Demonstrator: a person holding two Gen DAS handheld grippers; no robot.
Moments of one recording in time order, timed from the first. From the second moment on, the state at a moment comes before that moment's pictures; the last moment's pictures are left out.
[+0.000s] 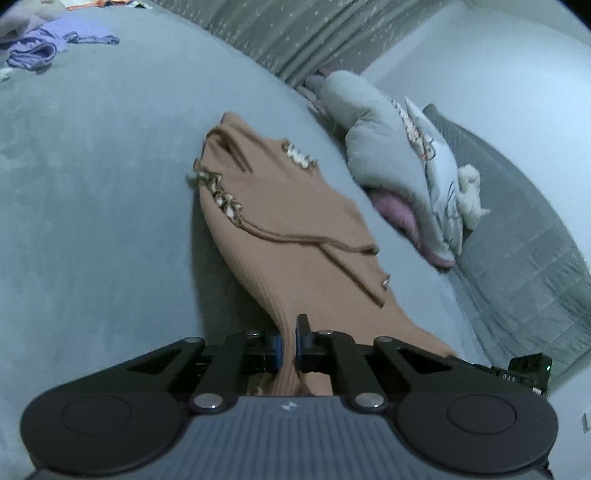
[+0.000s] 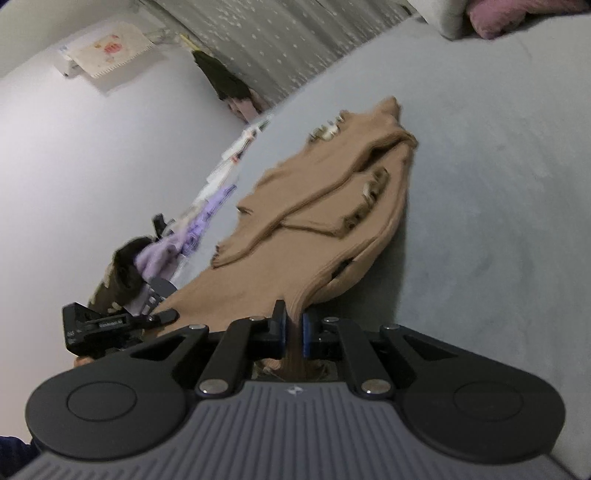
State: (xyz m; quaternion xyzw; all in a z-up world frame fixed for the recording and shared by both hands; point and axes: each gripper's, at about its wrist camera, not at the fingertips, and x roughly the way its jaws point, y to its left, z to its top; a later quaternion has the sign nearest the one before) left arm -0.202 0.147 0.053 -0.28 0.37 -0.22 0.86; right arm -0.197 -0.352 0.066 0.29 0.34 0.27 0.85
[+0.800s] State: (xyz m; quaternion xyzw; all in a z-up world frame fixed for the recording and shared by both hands) left arm -0.206 0.162 0.066 -0.30 0.40 -0.18 0.85; right arm -0.211 -0.366 0.088 0.28 0.31 0.26 0.87
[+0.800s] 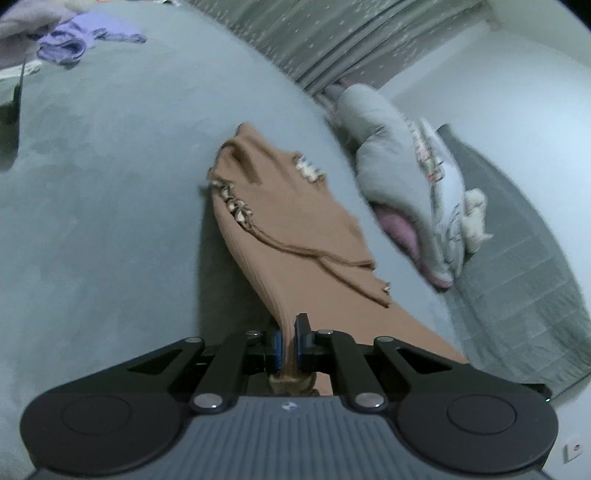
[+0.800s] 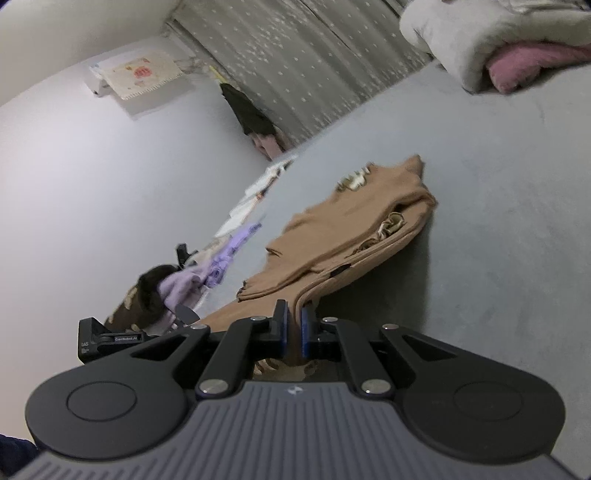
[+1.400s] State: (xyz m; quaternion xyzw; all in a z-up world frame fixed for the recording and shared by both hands) left arm -0.197 0.146 0.024 -0.26 0.41 -0.20 0.85; right arm -0.192 -0.363 0.022 0.29 0.40 0.21 0.84
